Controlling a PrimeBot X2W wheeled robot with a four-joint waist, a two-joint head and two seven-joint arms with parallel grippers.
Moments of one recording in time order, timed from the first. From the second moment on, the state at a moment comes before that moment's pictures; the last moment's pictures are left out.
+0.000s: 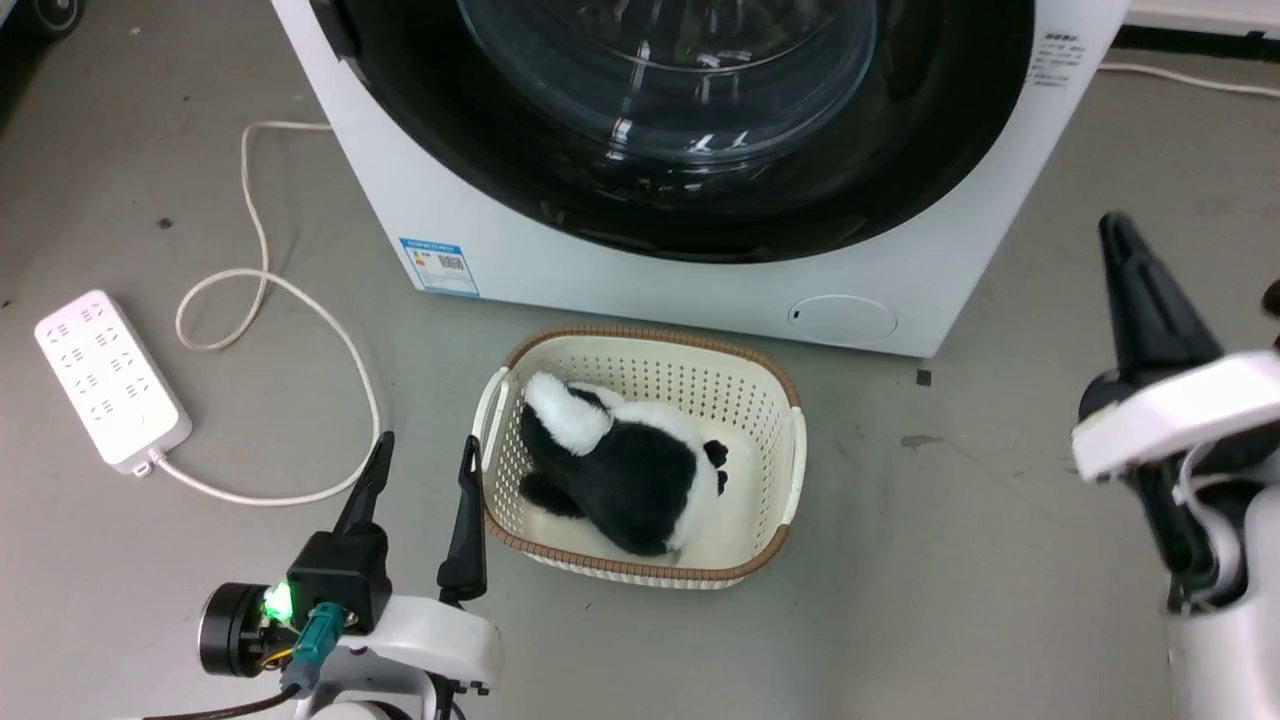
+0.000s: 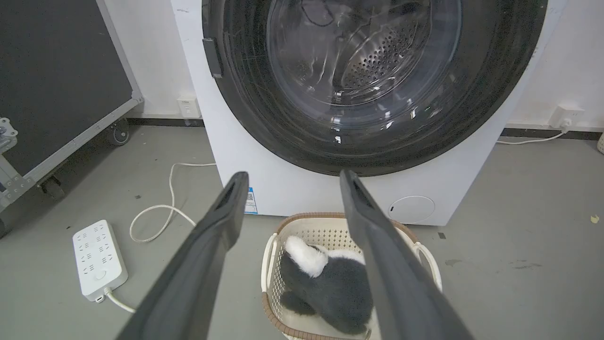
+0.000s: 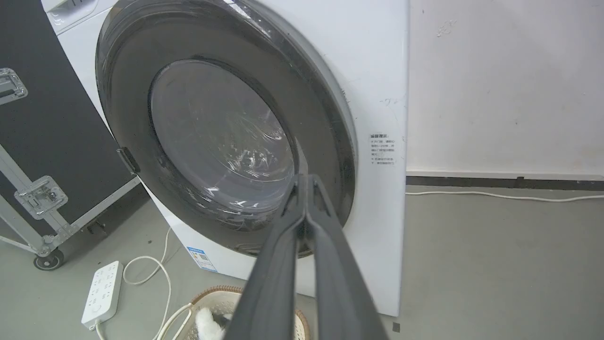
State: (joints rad) left arm -0.07 0.05 -0.10 0.00 -0.05 0.04 -0.12; right arm -0.39 -0.12 -0.08 0.03 0.32 0.13 0.09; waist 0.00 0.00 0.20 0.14
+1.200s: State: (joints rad) left arm -0.18 0.05 -0.20 -0.01 -0.09 0.07 -0.20; right arm -1.16 -0.12 -0.61 0.62 0.43 0.13 0.57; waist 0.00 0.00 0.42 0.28
